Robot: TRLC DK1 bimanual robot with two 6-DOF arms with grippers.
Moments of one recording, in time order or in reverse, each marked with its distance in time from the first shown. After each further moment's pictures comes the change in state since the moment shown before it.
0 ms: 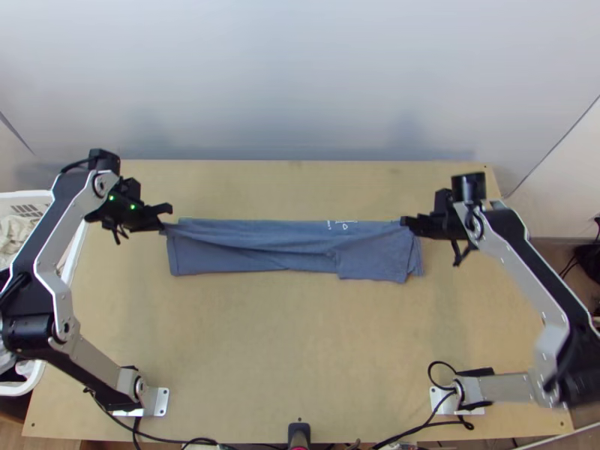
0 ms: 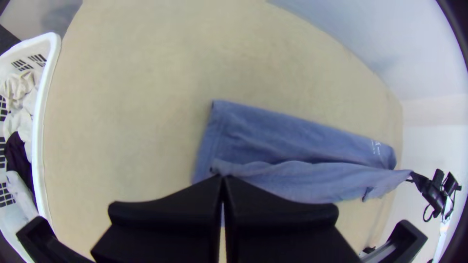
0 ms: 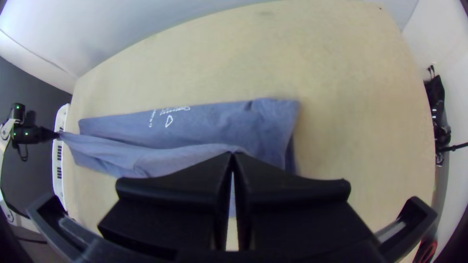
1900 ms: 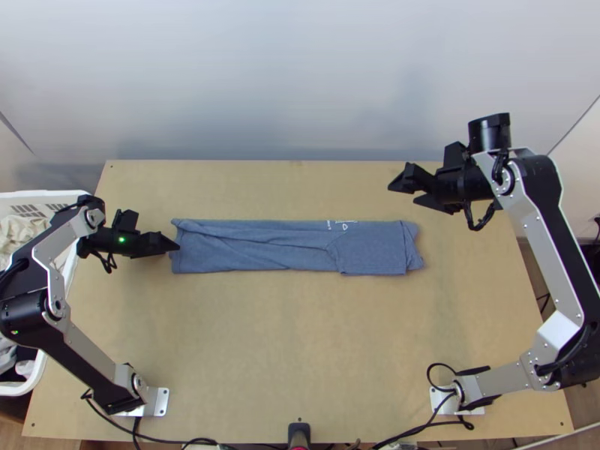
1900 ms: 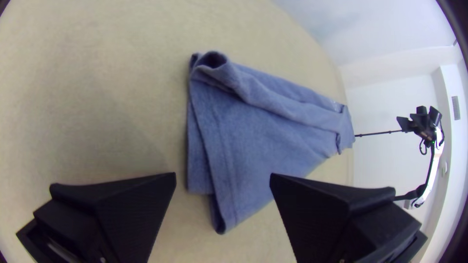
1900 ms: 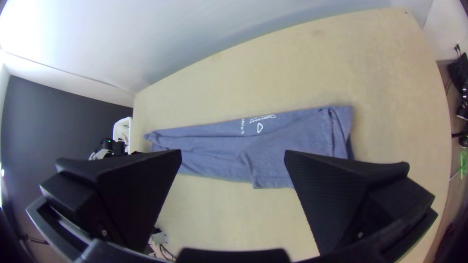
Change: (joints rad) left arm 0.220 0.119 -0.279 0.182 0.480 0.470; right arm 0.047 0.101 0.567 -0.421 -0.222 0.205
